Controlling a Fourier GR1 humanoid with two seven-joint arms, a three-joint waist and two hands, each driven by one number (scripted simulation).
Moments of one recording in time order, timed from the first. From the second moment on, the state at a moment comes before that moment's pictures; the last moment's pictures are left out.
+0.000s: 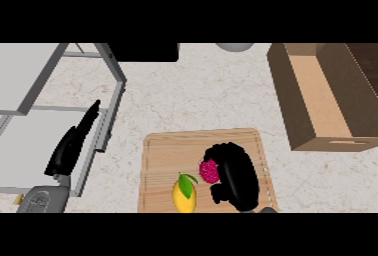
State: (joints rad) left arm -0.12 0.22 0.03 -1.35 -0.26 -0.05 -0.05; right arm -0.08 -0.01 0.54 -1.37 1.24 -0.56 0.12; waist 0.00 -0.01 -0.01
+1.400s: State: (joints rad) left arm -0.14 0.21 0.05 -1.34 -0.28 -0.07 -0.03; right arm -0.49 -0.13 0.28 -1.70 1.32 0.30 0.42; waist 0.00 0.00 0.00
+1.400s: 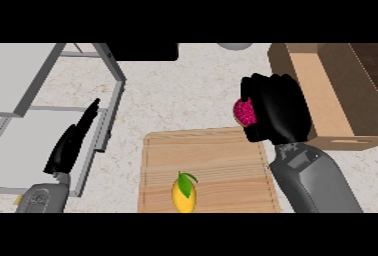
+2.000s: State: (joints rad) left arm -0.15 0.20 0.05 -1.34 -0.28 -0.07 -0.03; right arm -0.62 -0.23 -0.03 -1.82 1.25 0.46 0.50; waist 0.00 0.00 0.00
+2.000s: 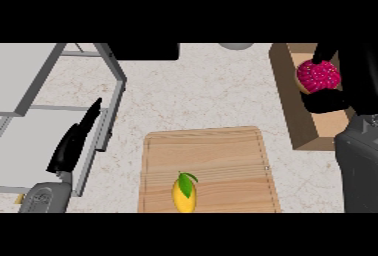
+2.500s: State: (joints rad) left arm -0.15 0.19 0.05 -1.33 -0.30 -0.07 -0.05; right arm -0.64 -0.41 -0.23 -1.54 1.18 0.37 0.34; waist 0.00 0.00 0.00
